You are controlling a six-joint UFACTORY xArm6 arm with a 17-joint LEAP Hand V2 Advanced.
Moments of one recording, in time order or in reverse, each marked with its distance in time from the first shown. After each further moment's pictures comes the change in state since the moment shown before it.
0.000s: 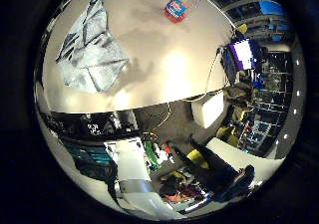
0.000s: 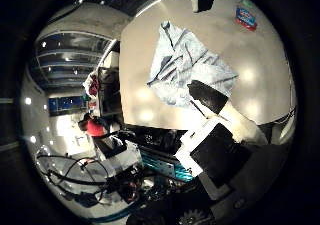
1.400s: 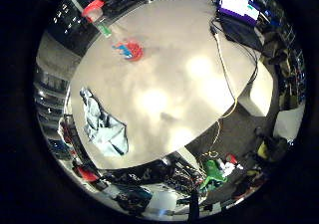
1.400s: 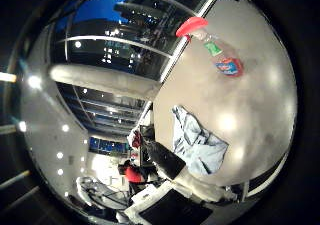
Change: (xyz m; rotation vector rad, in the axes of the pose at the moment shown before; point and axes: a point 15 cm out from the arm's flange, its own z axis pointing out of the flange) arm 0.269 -0.094 -0.023 0.519 -0.499 0.452
